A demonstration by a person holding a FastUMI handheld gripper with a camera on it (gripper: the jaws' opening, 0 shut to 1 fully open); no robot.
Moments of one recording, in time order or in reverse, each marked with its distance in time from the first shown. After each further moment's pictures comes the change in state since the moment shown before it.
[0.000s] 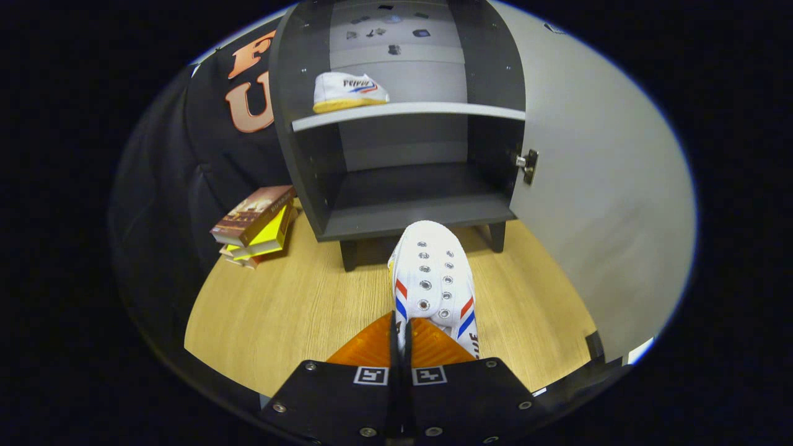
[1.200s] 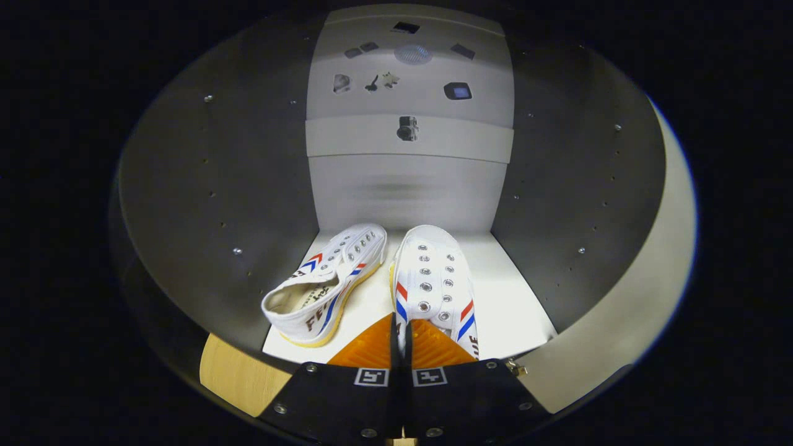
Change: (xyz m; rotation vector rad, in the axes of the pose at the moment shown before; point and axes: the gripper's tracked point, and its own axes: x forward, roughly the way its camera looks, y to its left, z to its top) arm 0.111 0.000 0.299 -0.108 -0.085 -0.040
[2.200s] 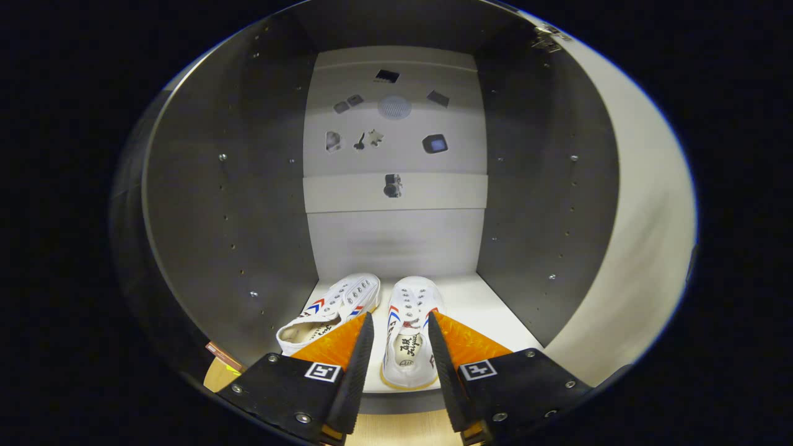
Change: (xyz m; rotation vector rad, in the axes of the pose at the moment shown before) arm -0.078 -0.012 0.027 0.091 -0.290 -0.007
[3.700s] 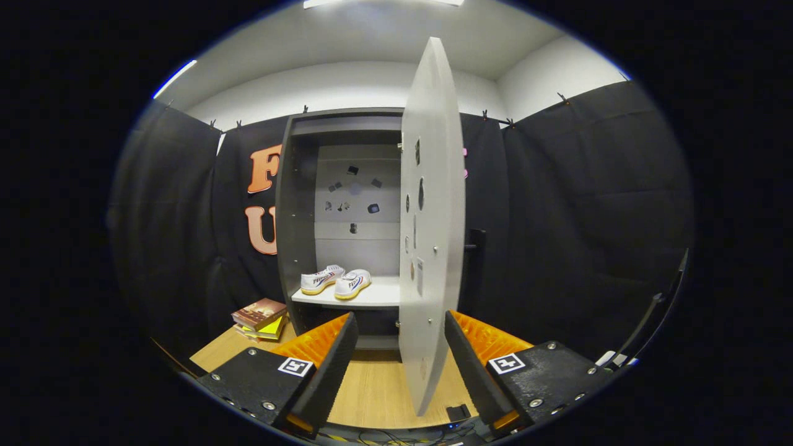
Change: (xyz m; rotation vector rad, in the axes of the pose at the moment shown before) arm -0.393 -0.206 -0.036 -0.046 -0.193 -0.042
